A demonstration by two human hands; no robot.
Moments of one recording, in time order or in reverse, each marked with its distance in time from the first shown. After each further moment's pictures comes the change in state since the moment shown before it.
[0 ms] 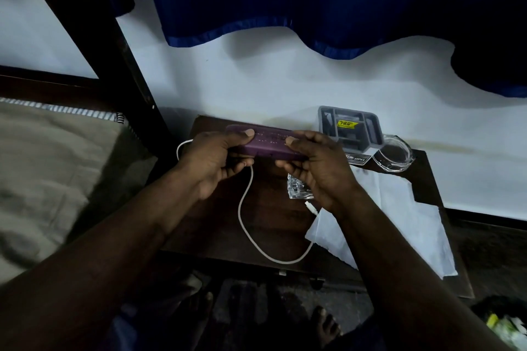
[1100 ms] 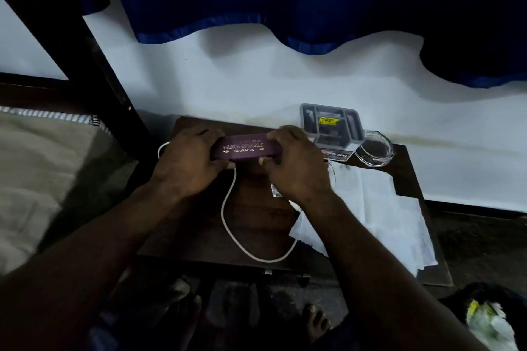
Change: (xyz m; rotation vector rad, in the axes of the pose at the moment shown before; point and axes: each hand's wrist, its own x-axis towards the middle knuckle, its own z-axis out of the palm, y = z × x) left_hand 0.025 -0.018 -0.026 1.441 0.124 0.765; right_hand 0.011 0.018 -0.014 -1.310 0.110 -0.556
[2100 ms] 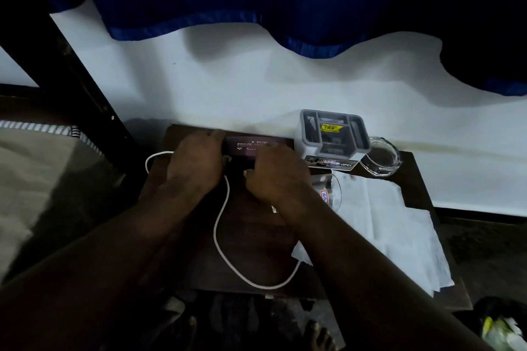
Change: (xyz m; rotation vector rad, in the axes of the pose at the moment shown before) left_hand 0.047 0.000 0.042 0.125 -0.034 -0.129; right_hand 0.035 -0.019 0.031 -0.300 -0.209 0.124
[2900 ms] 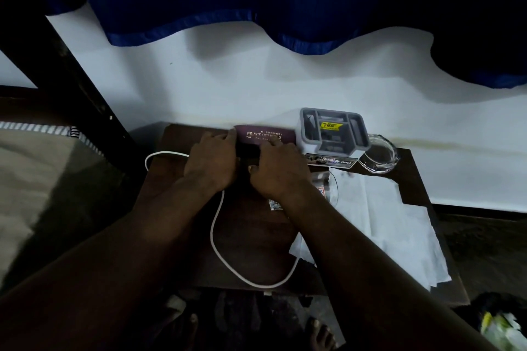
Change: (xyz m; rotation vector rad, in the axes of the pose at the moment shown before) left_hand 0.010 0.021 0.014 0.078 -0.194 0.037; right_hand 0.005 0.013 0.005 -0.017 -0.038 -0.023
